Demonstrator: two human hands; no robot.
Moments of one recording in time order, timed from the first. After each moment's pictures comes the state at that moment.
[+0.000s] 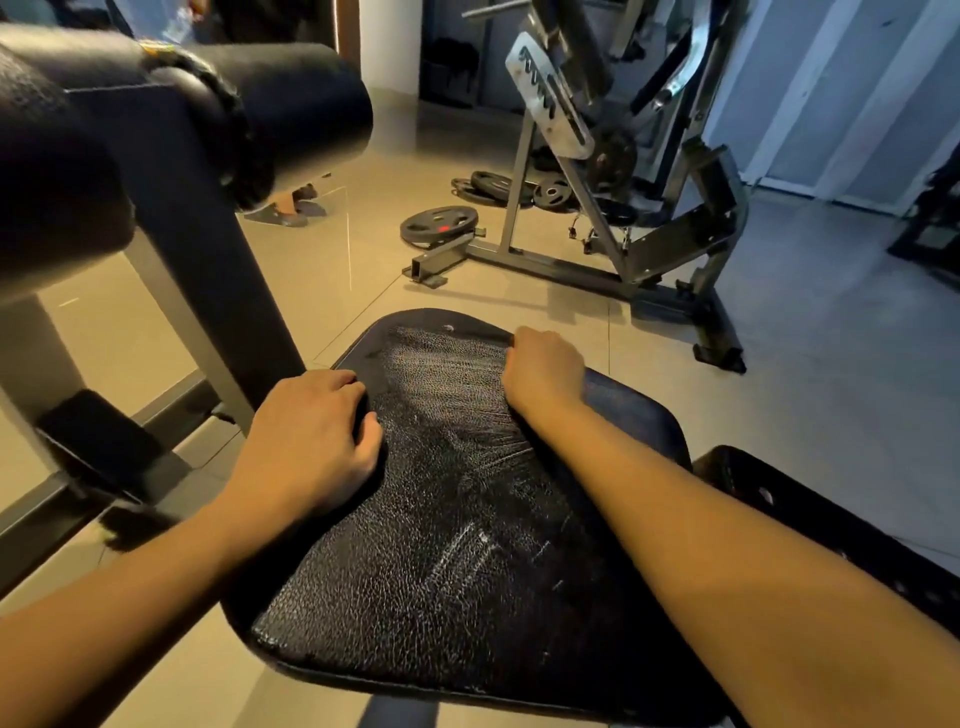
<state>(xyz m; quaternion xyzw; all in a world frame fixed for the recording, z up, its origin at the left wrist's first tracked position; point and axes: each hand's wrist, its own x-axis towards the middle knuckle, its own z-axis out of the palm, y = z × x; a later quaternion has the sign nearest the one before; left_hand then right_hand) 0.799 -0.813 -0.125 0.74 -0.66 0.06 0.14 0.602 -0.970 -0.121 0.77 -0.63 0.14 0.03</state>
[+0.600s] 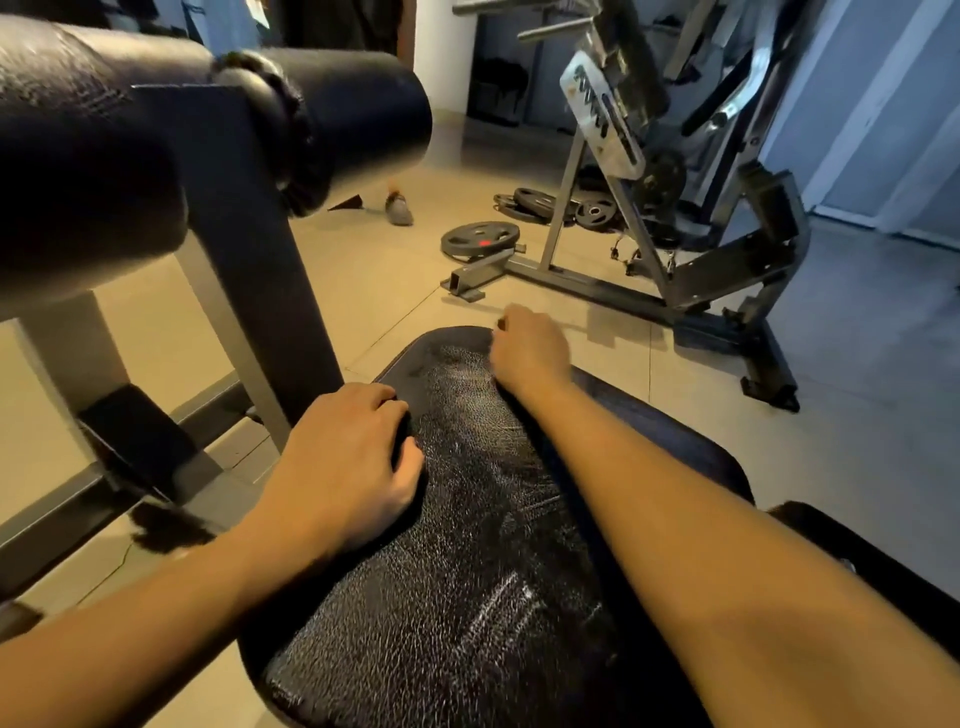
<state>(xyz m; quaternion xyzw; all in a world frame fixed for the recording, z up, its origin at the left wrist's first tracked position) 0.803 -0.817 -0.132 0.73 -0.65 0.05 0.18 0.674 -1.014 -0.116 0.80 -0.57 0.20 -0.04</state>
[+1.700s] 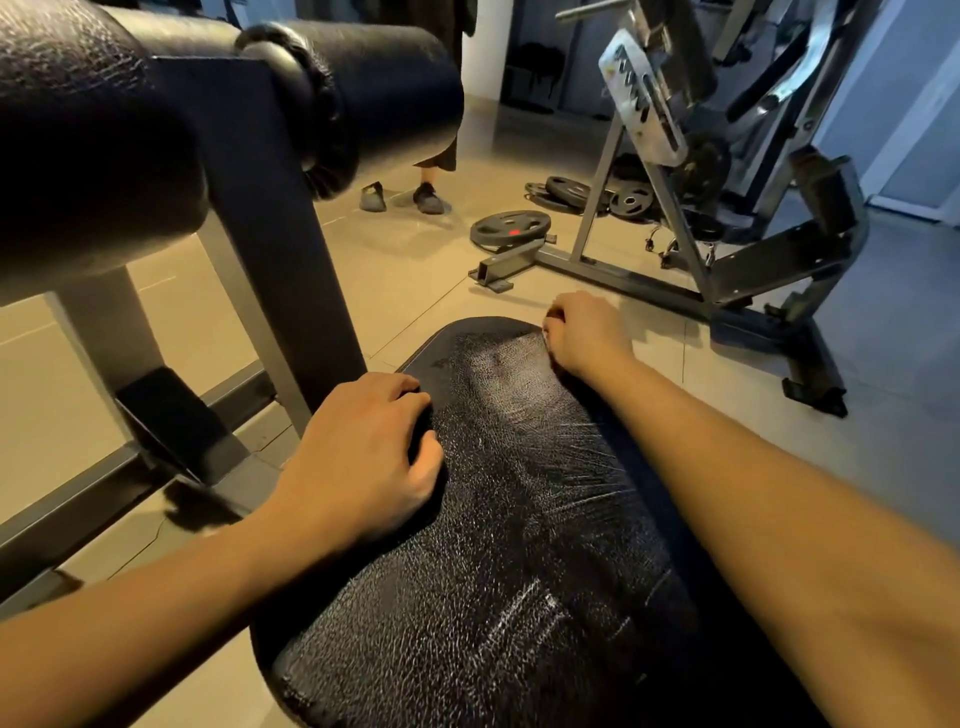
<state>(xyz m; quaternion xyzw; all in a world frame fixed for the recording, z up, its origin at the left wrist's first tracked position) 0.802 -0.814 -0.130 0.74 -0.64 0.03 0.20 0.648 -1.042 -0.107 0.82 -0.54 0.17 -0.03</state>
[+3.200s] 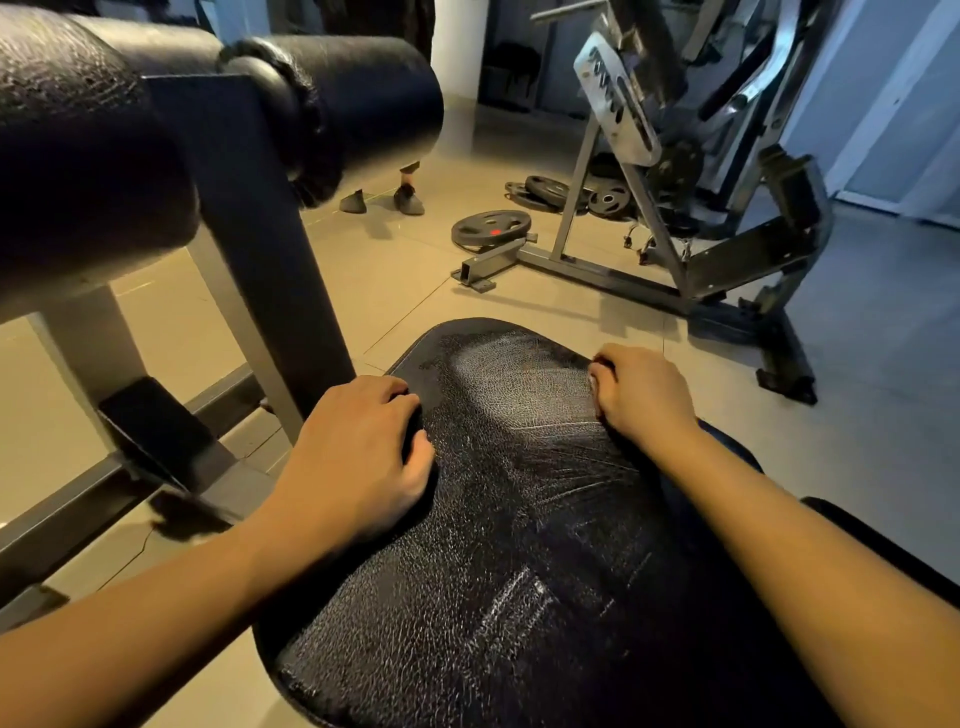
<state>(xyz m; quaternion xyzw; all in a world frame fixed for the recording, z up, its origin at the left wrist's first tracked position) 0.804 -0.816 -0.133 0.74 -0.65 0.04 0.18 0.563 -0.997 -0.126 0.81 -0.56 0.18 0.01</state>
